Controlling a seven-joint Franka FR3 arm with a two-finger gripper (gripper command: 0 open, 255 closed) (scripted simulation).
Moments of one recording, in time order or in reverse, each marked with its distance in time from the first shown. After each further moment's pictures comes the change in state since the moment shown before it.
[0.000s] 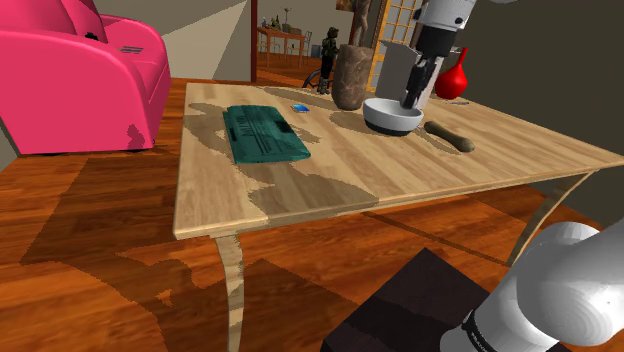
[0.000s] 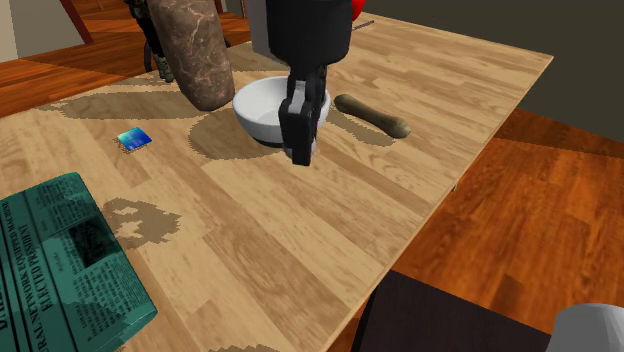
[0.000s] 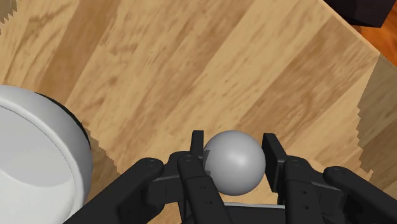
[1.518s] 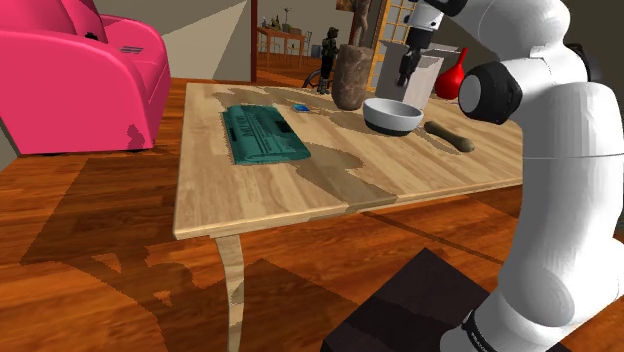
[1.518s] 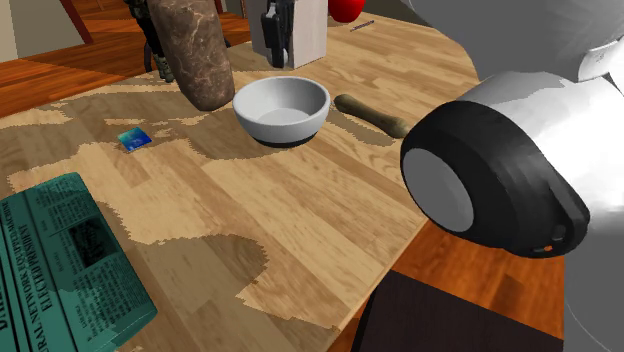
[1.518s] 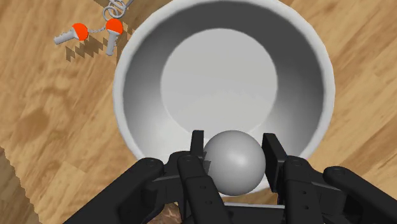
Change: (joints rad) arm -0.315 0.969 -0.240 1.160 0.336 -0.252 -0.443
